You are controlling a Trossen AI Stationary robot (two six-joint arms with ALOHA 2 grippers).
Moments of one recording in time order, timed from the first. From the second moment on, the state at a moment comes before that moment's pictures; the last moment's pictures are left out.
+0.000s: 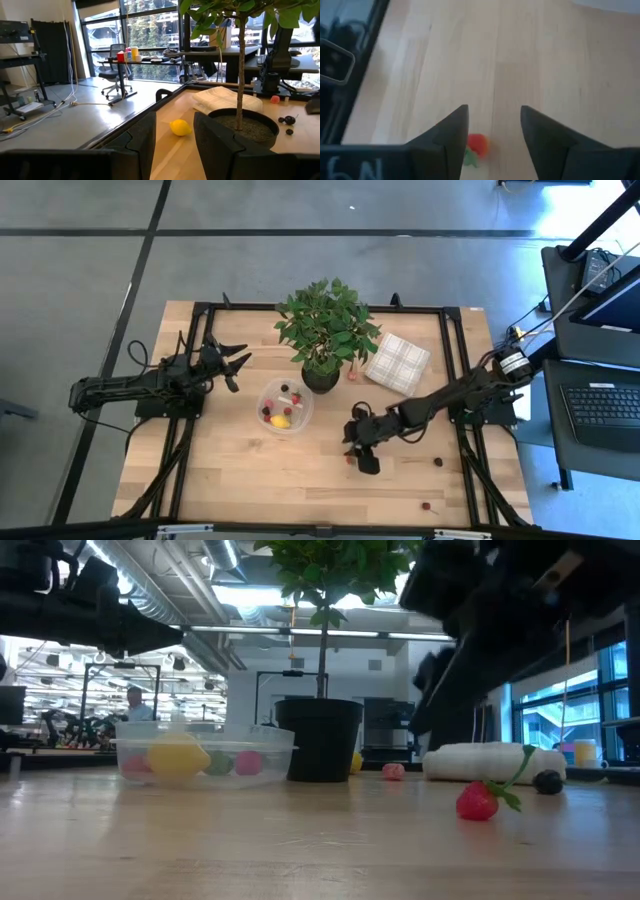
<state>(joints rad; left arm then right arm) 0.17 0.08 0.01 0.14 -0.38 0.07 0.37 1.69 0.85 0.05 0.00 0.36</state>
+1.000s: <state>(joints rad) 0.17 0.08 0.01 0.12 -0.38 0.09 0.48 1.97 1.20 -0.44 0.10 0.47</state>
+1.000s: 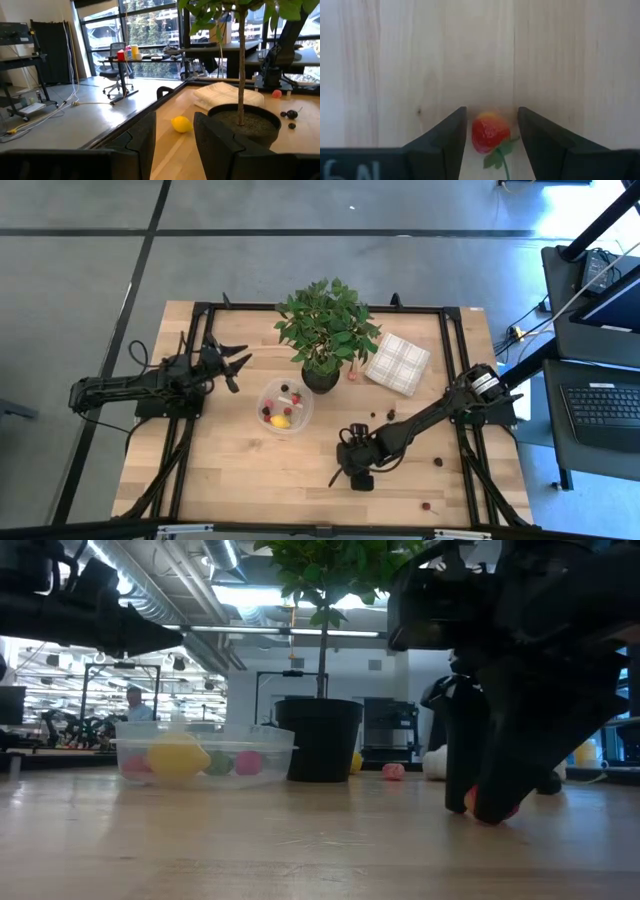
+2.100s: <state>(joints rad) 0.17 0.08 0.01 0.07 -0.38 0.08 0.48 1.97 1.19 -0.49 0.11 0.47</state>
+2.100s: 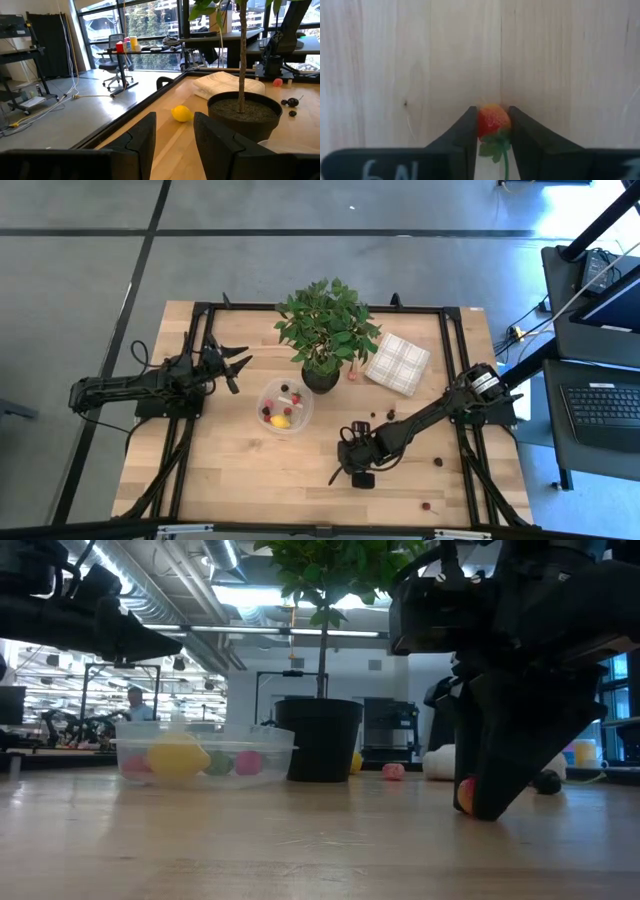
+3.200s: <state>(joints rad) 0.17 0.08 0.01 0.07 -0.38 0.08 0.17 2.01 1.46 -0.12 0.32 -0.08</state>
